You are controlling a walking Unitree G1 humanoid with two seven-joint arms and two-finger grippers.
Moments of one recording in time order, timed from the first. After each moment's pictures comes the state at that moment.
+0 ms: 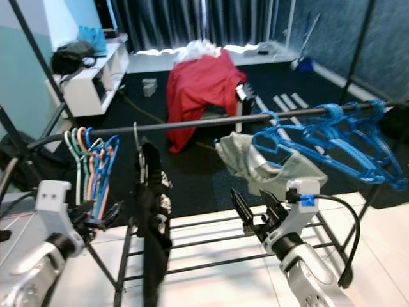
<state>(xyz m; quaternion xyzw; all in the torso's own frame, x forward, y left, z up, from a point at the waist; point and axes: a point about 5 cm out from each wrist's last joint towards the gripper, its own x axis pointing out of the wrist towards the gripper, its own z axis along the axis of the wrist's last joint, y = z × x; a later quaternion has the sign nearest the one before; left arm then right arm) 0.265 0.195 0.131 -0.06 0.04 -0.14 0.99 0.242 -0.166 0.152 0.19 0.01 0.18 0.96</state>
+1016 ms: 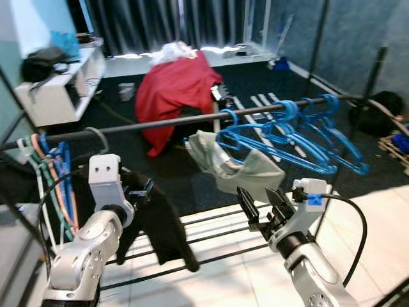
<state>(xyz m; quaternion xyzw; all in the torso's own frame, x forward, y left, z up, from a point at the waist) 0.298 0.152 0.154 -0.06 0.06 0.04 1.00 0.243 -0.171 0.152 0.16 0.02 0.18 0.97</state>
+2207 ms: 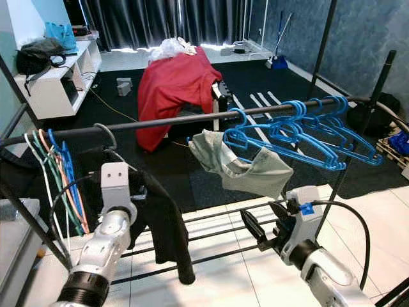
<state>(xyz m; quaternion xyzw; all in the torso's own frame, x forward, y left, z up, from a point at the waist) 0.336 0.144 0.124 -0.03 0.06 0.11 0.99 0.239 -0.194 0.134 0.07 0.07 0.23 0.97</state>
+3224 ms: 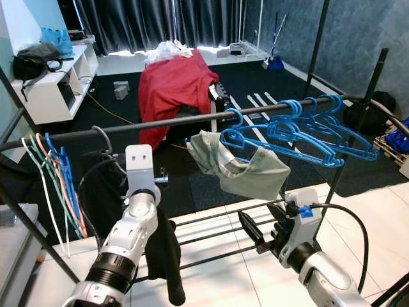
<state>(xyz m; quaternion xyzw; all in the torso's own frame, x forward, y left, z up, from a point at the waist) 0.350 0.116 0.127 0.05 0.07 0.18 0.98 0.235 -0.190 0.132 0.08 0.07 0.23 0.97</state>
